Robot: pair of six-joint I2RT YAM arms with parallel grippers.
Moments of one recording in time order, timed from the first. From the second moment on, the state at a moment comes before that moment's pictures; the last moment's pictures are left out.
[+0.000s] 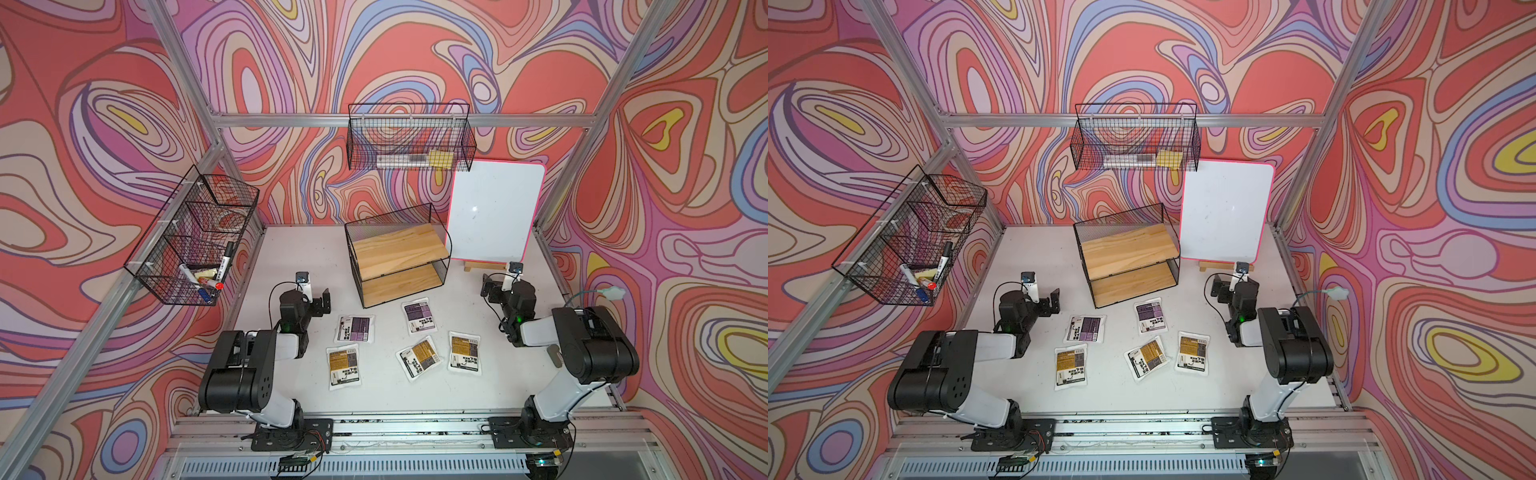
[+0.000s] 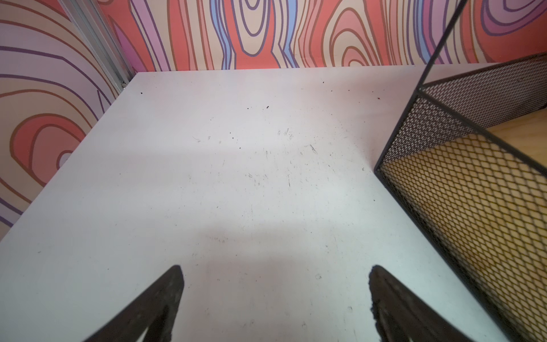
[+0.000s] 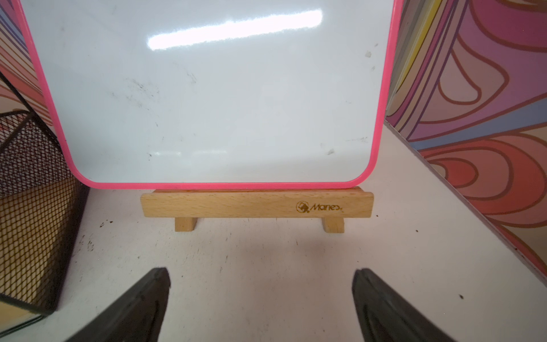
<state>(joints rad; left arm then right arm) 0.02 1.54 0.38 0.76 0.04 0.02 0.01 1.70 0.47 0.94 0.10 0.04</state>
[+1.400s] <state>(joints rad) -0.54 1.07 0.68 -0.29 -0.12 -0.47 0.76 1.13 0.66 -0.42 -0.26 0.80</state>
